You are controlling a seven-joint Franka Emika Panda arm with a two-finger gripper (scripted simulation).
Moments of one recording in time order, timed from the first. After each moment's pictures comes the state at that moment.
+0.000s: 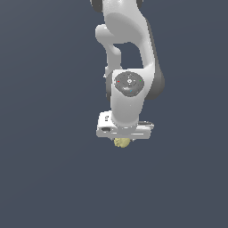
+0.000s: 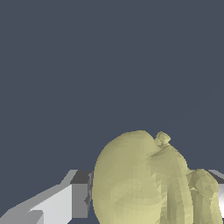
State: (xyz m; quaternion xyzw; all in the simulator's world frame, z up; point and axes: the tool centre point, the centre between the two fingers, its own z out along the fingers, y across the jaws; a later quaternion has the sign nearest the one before) arm 0.081 0.035 0.158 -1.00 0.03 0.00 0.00
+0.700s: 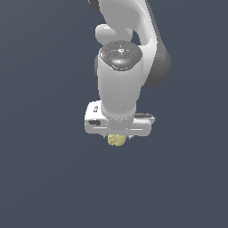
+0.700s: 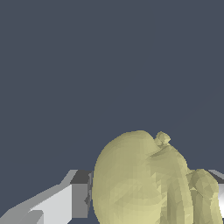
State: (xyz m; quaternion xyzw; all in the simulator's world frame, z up) arm 0.108 0.011 0.234 -1.00 0.03 0.00 0.00
